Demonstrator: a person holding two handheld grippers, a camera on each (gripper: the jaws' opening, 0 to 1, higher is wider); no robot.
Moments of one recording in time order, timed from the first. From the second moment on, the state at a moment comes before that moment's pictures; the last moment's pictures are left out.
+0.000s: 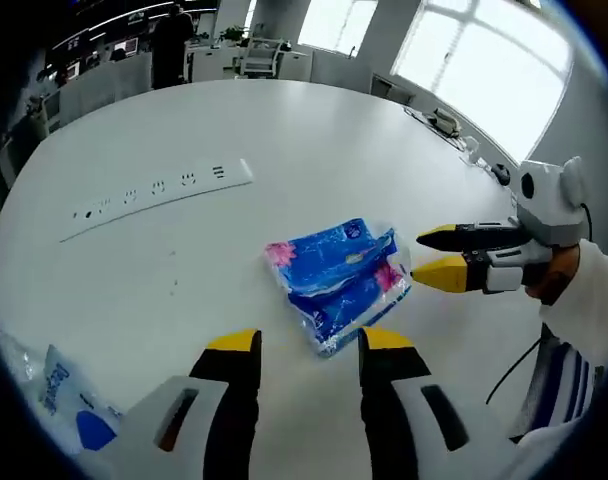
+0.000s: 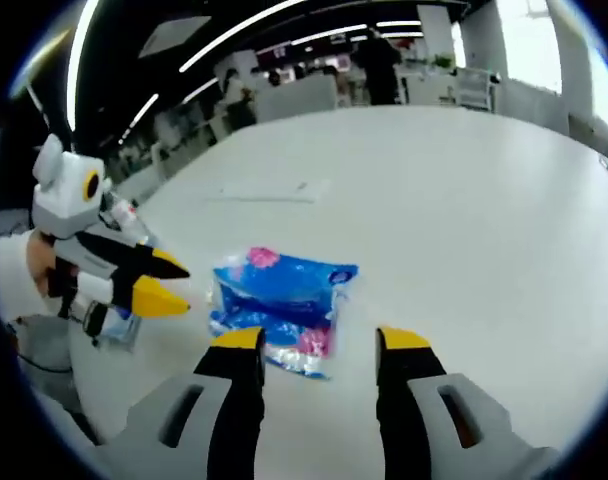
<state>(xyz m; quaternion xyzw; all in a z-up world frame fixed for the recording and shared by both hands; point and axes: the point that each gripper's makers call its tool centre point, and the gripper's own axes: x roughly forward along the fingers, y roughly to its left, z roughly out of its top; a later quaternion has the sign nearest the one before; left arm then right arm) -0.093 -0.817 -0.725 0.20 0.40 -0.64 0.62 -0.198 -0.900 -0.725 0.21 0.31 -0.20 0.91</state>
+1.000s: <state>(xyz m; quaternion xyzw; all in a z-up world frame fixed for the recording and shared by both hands) -0.072 -0.689 -0.693 0.14 0.40 -0.62 0.66 -0.236 -0.801 -0.689 0.22 0.30 -0.19 0.91</state>
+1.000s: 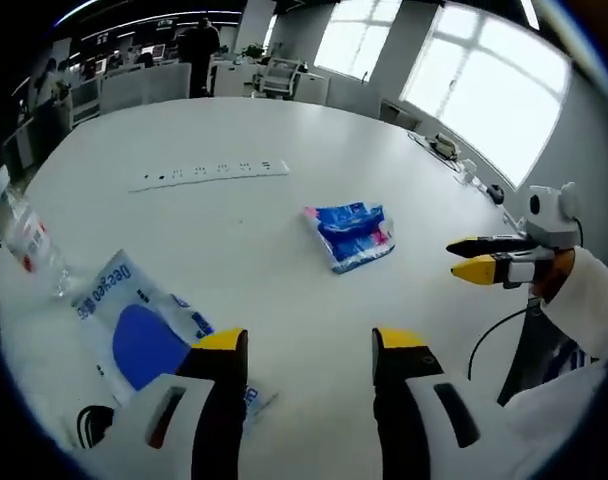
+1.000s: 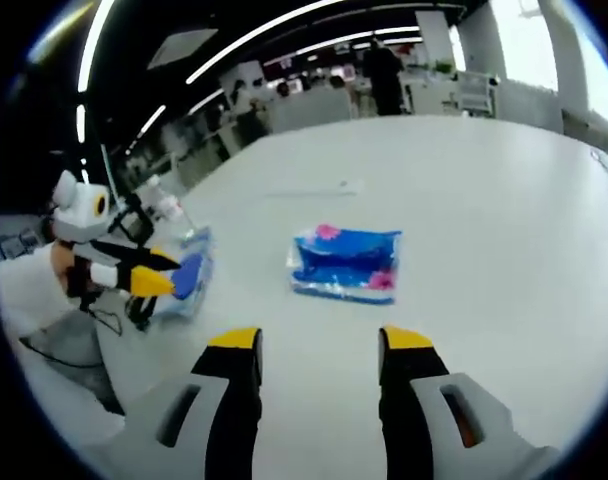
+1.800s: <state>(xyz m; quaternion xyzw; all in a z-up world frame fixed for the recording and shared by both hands) -0.069 -0.634 -0.707 0.09 0.43 -0.58 0.68 -0.241 -0.756 -0.705 0.26 0.31 -0.19 0.89</state>
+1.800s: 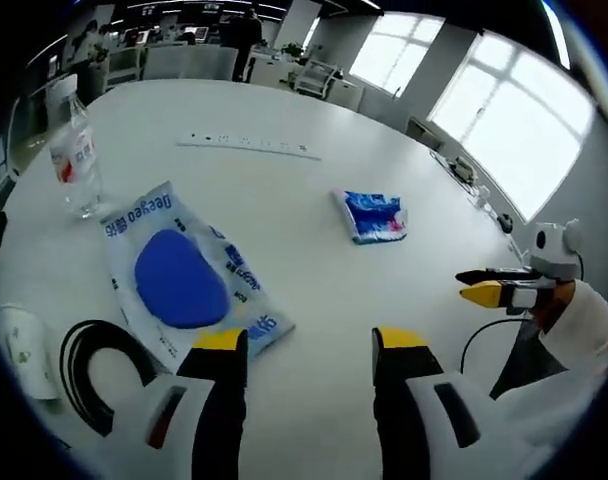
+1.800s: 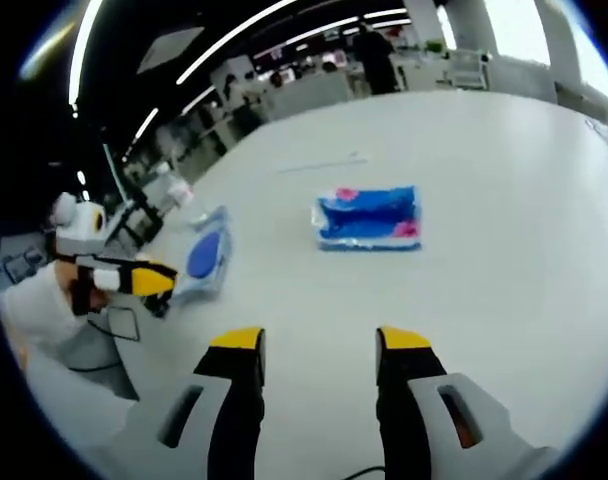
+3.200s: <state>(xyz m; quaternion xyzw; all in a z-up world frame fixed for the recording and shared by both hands) -0.064 -0.586 -0.719 0.05 0.46 -0.52 0.72 -0.220 -0.708 -0.715 0.31 0.32 -0.13 0.89</state>
